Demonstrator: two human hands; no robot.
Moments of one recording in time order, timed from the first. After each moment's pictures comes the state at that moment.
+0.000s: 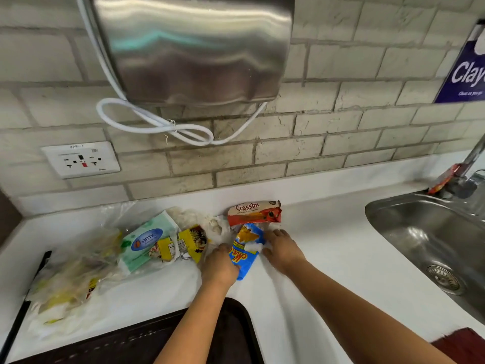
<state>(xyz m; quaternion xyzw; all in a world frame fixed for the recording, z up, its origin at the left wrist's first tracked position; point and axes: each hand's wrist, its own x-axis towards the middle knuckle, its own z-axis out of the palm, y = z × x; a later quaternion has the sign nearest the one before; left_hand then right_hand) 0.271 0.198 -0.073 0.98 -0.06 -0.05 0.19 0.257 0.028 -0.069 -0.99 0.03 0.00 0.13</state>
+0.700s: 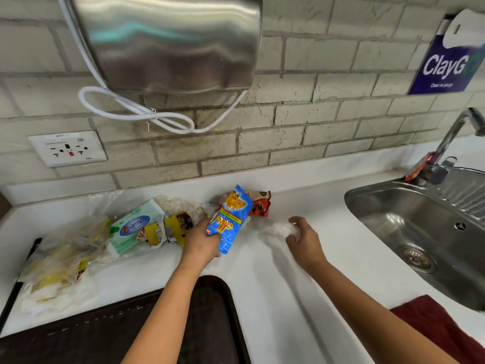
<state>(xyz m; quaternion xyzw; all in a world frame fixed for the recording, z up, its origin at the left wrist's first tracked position) 0.235 0.206 -0.014 0.85 -0.01 -0.06 0.52 0.180 -0.015 -0.045 -0.88 0.16 -0.16 0.42</state>
